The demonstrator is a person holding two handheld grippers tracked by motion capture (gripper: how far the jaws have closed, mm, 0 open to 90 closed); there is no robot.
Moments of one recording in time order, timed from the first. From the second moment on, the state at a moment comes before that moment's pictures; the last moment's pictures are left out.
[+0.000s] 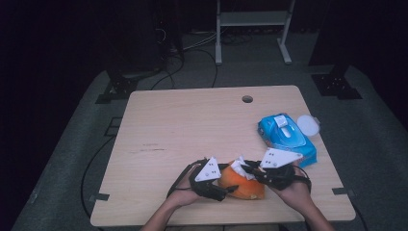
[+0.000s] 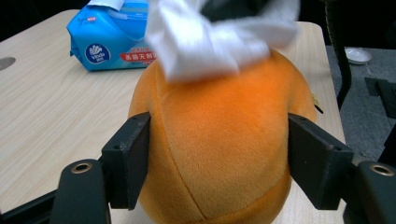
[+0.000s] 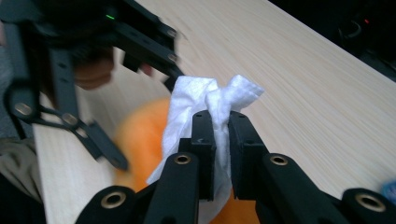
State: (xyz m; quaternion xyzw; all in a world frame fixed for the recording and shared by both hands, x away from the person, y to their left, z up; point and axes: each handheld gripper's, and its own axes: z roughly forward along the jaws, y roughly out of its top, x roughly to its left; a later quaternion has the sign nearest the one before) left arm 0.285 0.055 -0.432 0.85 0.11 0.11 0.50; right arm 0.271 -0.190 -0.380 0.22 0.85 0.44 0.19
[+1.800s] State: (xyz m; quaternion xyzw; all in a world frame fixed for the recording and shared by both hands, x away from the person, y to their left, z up) left arm 0.294 0.053 -0.436 0.84 0.16 0.09 0.51; right arm 0.270 -0.180 -0.385 0.23 0.85 0.44 0.20
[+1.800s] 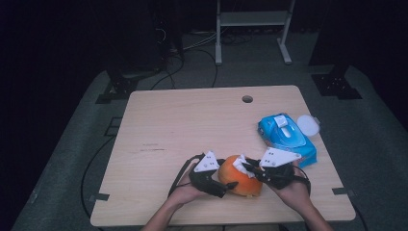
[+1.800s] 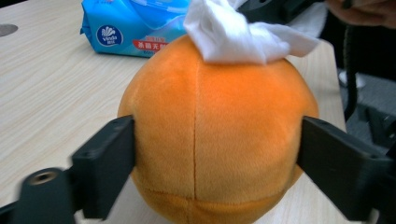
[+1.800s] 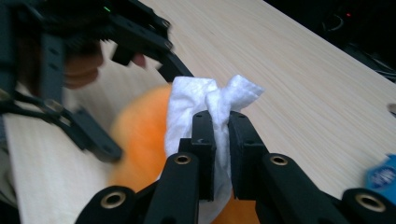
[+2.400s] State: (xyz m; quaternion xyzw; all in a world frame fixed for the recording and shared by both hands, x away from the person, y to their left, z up) left arm 0.295 0.057 -0.435 0.85 0.16 0.09 0.50; right arm 0.273 -0.189 -0.389 0.24 0.84 0.43 0.22
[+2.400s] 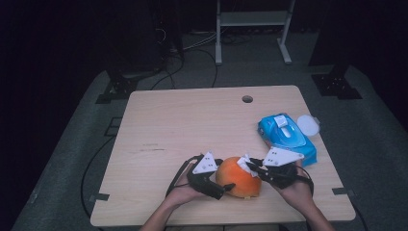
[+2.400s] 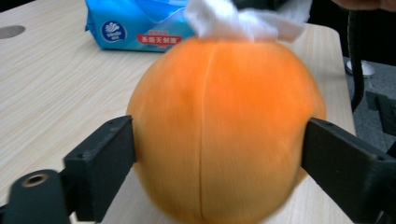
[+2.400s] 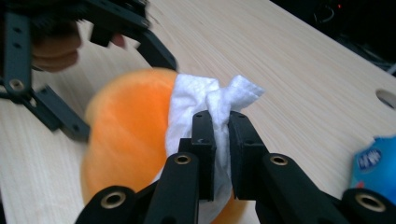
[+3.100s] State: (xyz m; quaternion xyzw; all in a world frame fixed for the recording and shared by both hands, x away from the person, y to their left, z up) left arm 0.302 0.075 -0.438 0.84 0.17 0.13 0.49; right arm 0.281 -0.203 -0.396 0.26 0.85 0.40 0.24
